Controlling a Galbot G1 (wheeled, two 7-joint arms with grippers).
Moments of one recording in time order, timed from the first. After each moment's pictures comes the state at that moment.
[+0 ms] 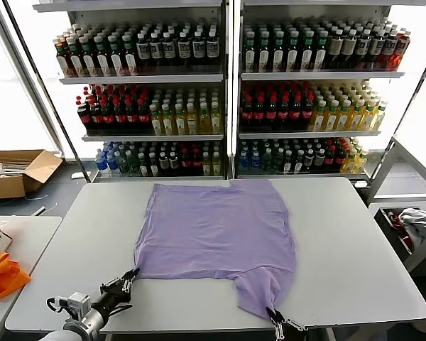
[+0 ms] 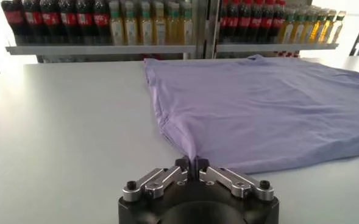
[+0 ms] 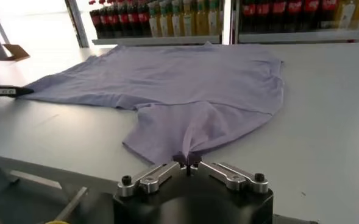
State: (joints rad) left arm 1.53 -1.10 -0.59 -1.93 -0.44 0.39 0.16; right arm -1.85 1.15 0.44 2.20 0.28 -0.17 -0.10
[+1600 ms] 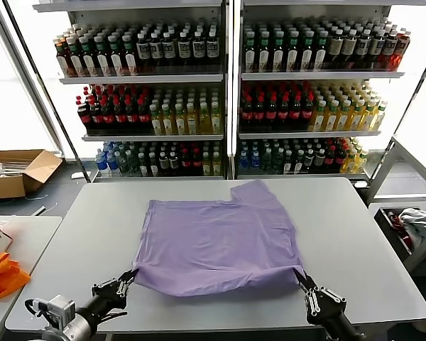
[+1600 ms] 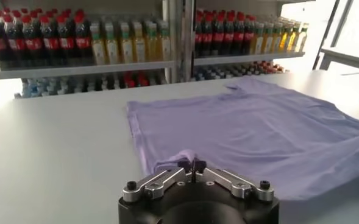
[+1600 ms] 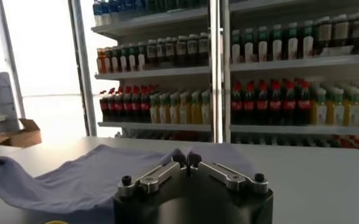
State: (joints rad) left arm 1.63 -1.01 -0.67 -2.22 -0.55 0.54 0.11; right arm -1.73 1.01 0.60 2.22 0.50 -0.01 -0.08
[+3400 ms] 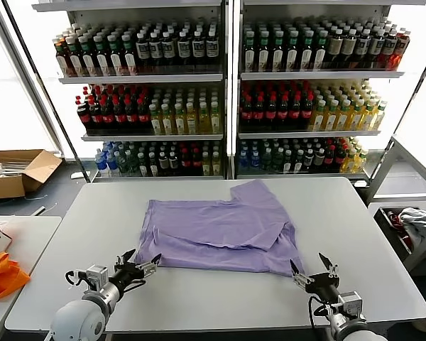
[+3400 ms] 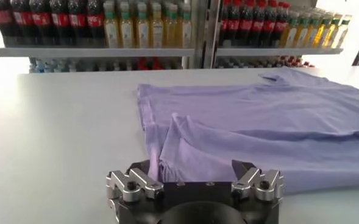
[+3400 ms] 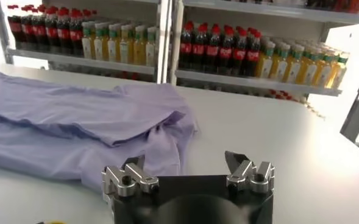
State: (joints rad) left arm 1.31 -1.11 -0.47 -1.87 -0.48 0.50 0.06; right arm -1.55 1.11 0.48 2.02 0.33 -0.31 0.12
